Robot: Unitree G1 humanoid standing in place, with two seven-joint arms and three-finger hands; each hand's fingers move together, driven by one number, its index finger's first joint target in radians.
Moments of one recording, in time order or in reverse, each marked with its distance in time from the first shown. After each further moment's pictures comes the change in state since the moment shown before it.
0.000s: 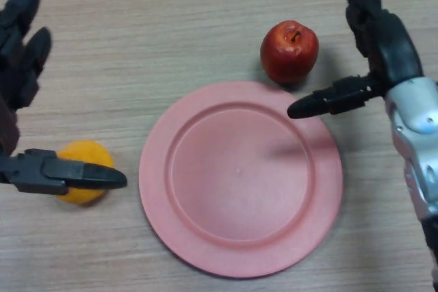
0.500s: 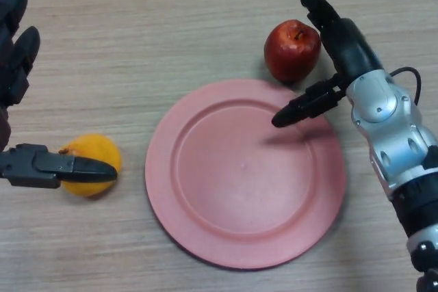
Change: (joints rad) left arm -0.013 0.023 0.006 0.082 0.002 -0.063 0.000; right arm -0.159 0.037 0.070 0.331 -0.195 -0.104 -0.028
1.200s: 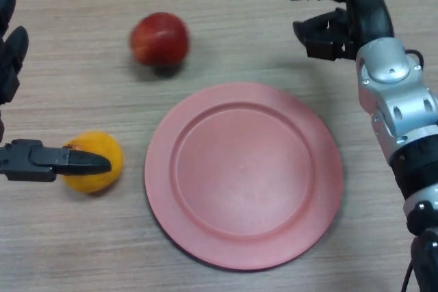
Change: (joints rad) left arm -0.006 0.004 -0.012 0.066 0.022 -0.060 0.029; right arm -0.112 0.008 -0.094 0.052 0.356 0.074 -0.119
